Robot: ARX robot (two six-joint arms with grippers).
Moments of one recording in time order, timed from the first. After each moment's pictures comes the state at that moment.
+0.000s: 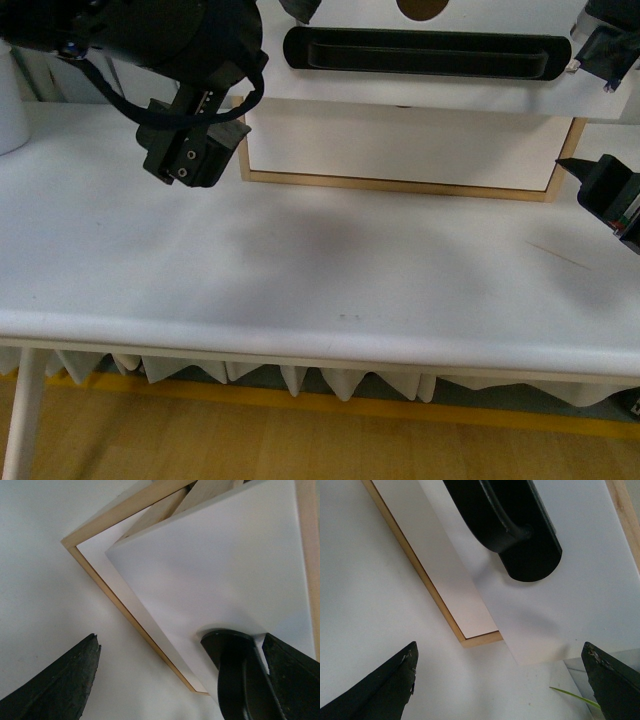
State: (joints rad) left arm -0.46 1.72 1.10 0.28 -0.28 -1.17; right arm 0.14 1.50 0.73 0.50 -0.05 -0.97
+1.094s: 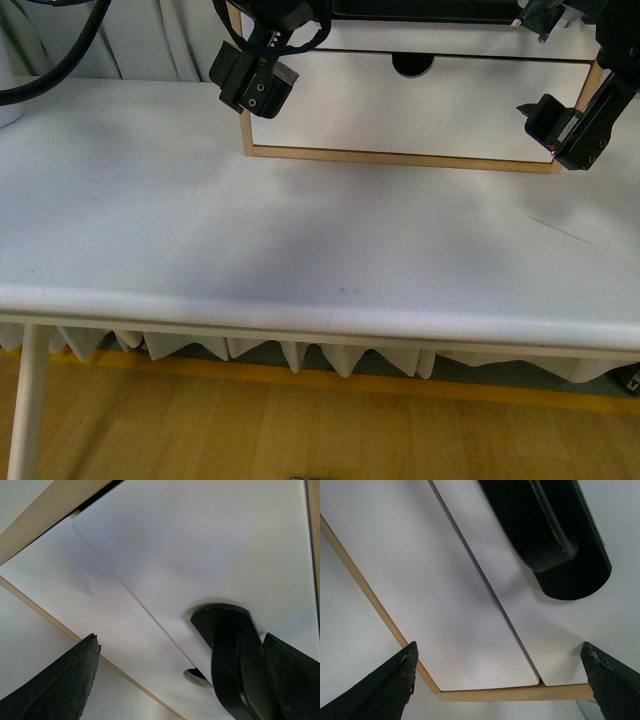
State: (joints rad) left arm -0.46 1.96 1.43 0.20 -0.26 -1.15; right arm 0.09 1.83 1.06 0.49 -0.11 -0.98
